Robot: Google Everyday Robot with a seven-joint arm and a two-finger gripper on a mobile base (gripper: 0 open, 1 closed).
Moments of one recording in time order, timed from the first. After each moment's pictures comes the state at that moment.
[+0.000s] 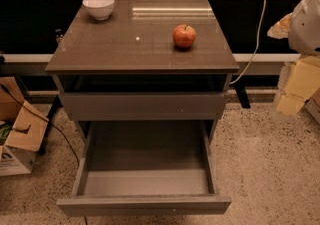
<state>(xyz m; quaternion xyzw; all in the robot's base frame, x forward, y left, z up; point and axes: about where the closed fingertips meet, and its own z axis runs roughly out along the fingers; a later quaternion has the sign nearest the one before) 0.438 -0.217 0.976 -0.60 0.78 -0.03 0.16</state>
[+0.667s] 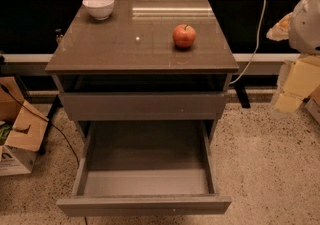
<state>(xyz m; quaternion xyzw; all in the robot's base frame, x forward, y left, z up) 0.438 -0.216 0.978 -0.60 0.78 -0.04 0.16</state>
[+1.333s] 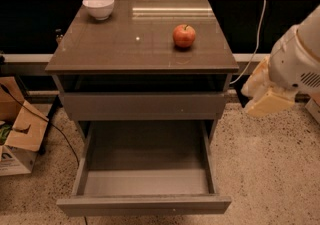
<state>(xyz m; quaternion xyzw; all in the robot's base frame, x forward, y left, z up) 0.426 -0.191 0.923 -0.62 0.77 0.02 0.17</state>
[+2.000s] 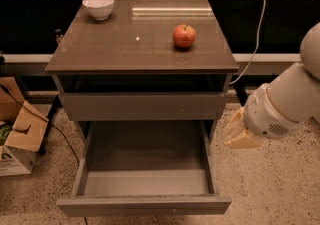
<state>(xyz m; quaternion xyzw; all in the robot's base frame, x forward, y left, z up) 0.405 -0.170 0.820 -0.61 0.76 0.11 0.17</state>
